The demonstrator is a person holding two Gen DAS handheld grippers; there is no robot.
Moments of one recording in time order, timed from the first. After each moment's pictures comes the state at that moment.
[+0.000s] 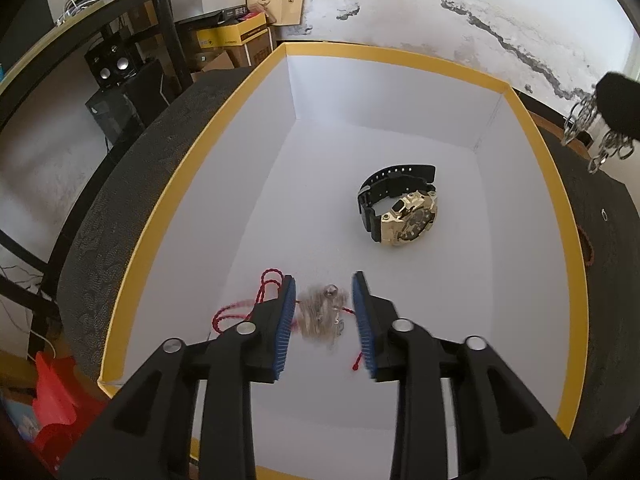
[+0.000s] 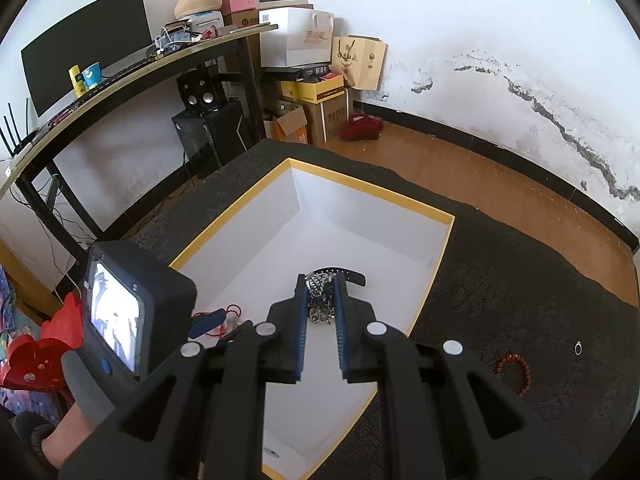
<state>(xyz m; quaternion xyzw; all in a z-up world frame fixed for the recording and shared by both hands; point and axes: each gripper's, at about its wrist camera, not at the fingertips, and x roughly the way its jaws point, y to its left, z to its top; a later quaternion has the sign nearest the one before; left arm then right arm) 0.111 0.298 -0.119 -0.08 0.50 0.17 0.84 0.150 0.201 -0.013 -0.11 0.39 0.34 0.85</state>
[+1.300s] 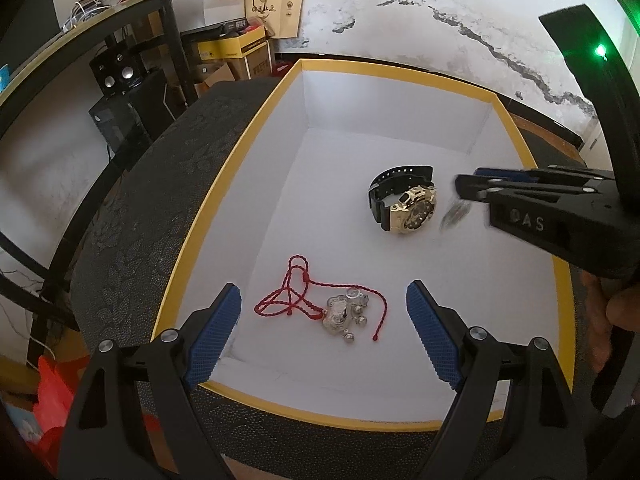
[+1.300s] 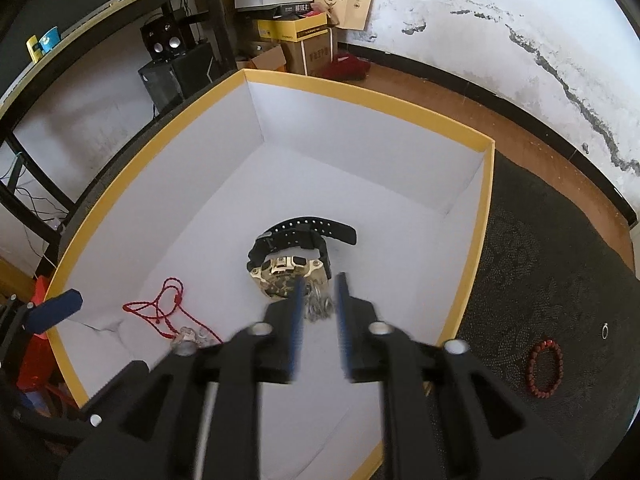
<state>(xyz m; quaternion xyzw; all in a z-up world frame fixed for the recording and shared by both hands) 0.076 0.305 -0.104 -0.07 0.48 0.16 0.86 0.199 0.236 -0.112 -0.14 0.48 0.30 0.81</state>
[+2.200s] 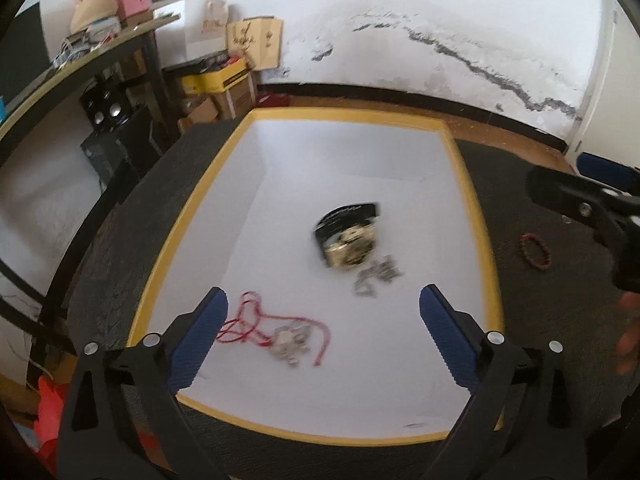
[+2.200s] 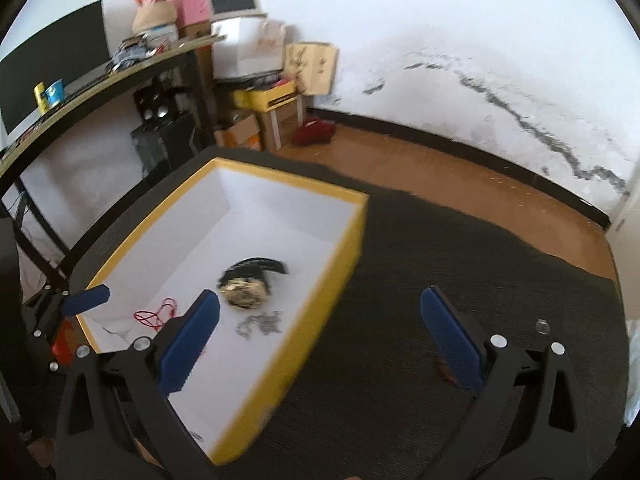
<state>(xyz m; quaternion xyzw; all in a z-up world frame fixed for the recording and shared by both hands) 0.088 0.247 -0.071 -0.04 0.44 0.14 0.89 0.164 0.130 -0.028 -0.09 0.38 0.26 0.88</state>
